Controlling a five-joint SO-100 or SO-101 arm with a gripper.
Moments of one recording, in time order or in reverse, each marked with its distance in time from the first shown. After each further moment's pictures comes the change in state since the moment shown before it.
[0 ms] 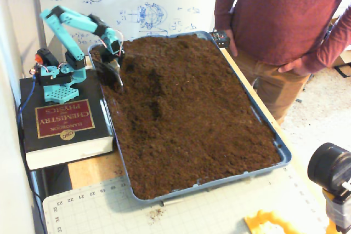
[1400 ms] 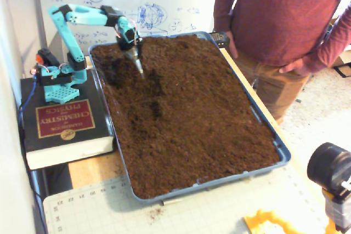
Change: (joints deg) arm 7.6 3.8 -15.2 10.4 0.6
